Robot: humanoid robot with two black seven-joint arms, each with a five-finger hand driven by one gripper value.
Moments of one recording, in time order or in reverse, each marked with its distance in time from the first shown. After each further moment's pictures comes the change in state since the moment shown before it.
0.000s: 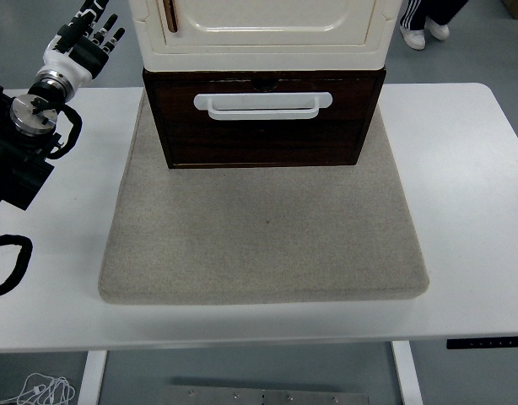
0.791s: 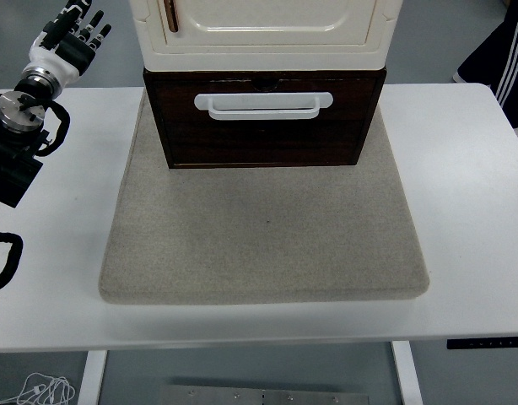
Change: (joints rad) left arm -0.007 0.028 0.004 0.007 0.002 0.003 0.004; right arm 0.000 0.000 0.000 0.000 0.000 0.000 0.000
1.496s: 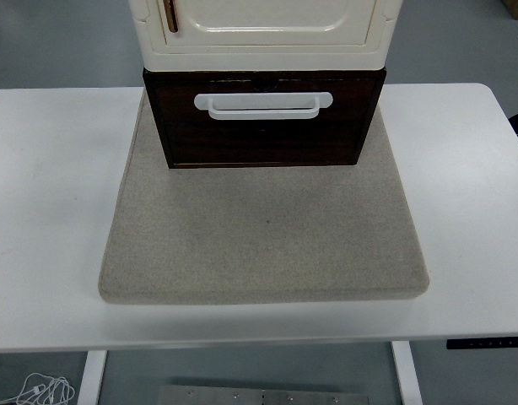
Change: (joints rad) left arm -0.308 0.191 0.053 -0.013 0.067 -0.031 -0.001; right arm 0.000 0.000 0.000 0.000 0.000 0.000 0.000
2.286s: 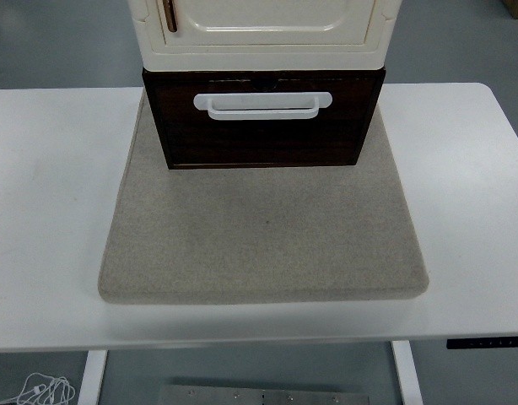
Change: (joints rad) left arm -0.330 0.205 0.218 -0.688 0.217 0.003 0.010; right arm 0.000 0.000 0.000 0.000 0.000 0.000 0.000
